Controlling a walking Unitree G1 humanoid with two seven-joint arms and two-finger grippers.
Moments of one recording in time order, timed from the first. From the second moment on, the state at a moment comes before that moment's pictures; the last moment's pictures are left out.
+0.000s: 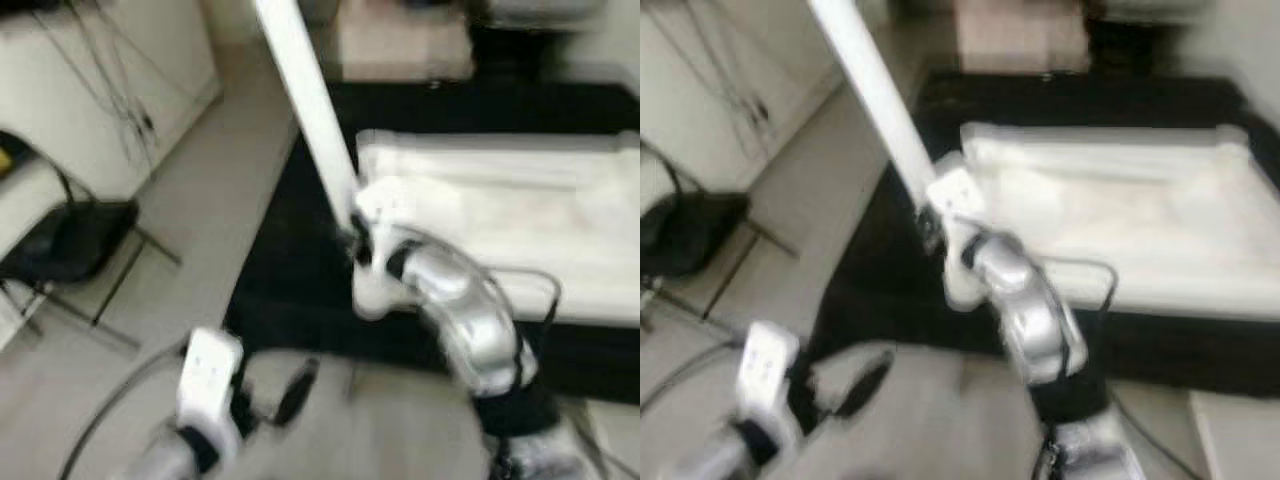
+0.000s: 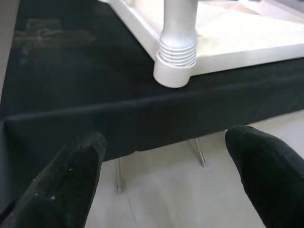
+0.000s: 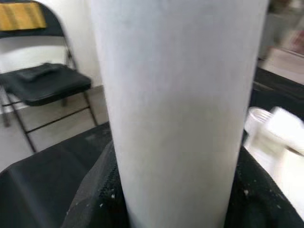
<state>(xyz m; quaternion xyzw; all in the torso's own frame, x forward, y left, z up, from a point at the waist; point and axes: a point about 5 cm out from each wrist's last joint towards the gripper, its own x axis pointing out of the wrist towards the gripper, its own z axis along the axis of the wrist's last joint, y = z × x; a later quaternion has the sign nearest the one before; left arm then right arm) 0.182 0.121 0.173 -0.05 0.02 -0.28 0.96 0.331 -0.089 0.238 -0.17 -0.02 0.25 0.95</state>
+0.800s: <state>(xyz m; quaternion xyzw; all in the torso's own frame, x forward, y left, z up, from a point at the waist) 0.184 0.119 0.176 -0.05 0.02 -0.28 0.96 0.341 -0.065 0.257 -0.10 -0.04 0.33 0.94</state>
